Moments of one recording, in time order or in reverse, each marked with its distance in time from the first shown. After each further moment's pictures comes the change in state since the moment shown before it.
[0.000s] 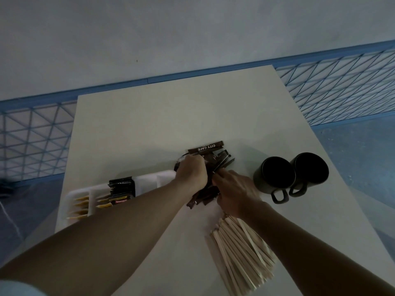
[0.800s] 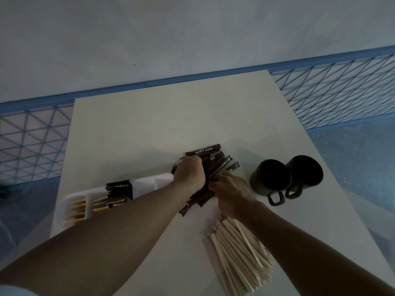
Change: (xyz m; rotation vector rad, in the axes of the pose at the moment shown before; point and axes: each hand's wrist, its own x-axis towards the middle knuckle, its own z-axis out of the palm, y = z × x) left_hand 0.000 0.003 -0.003 -0.035 0.004 -0.028; right_hand 0.004 -0.001 -0.003 -0.025 0.014 -0.090
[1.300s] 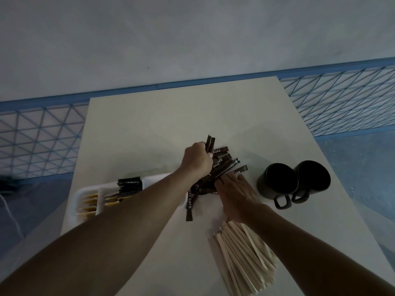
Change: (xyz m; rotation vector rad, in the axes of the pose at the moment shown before) left_hand 0.001 0.001 -0.032 -0.435 0.089 -0.018; right_hand -0.002 -0.005 0.004 -0.102 -0.014 0.001
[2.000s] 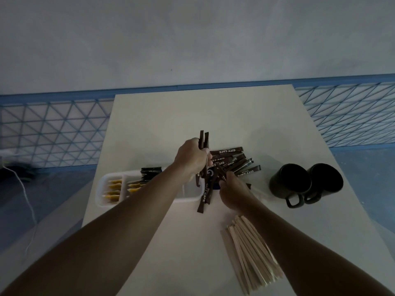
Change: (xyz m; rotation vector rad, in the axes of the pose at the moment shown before) left_hand -0.040 -0.028 -0.052 -0.361 0.045 -0.059; right_hand 0.020 -0.046 -0.003 0.822 -0.126 0.522
